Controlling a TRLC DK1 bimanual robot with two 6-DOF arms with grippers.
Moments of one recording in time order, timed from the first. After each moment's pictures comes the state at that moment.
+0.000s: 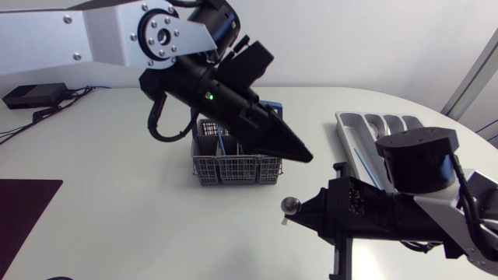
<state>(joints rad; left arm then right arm) -0.65 1.76 1.56 -0.82 1.01 0.43 0.59 0.99 0.50 -0.24 -0.43 -0.63</state>
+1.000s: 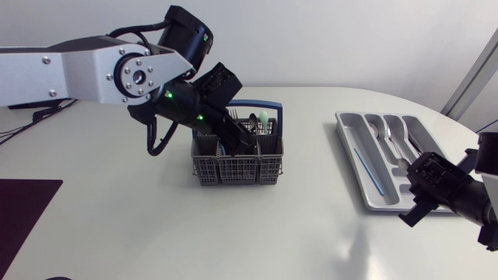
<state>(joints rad) -0.59 1.66 1.31 -0.50 0.22 0.31 -0.17 0.96 0.41 -0.13 0.02 -0.94</state>
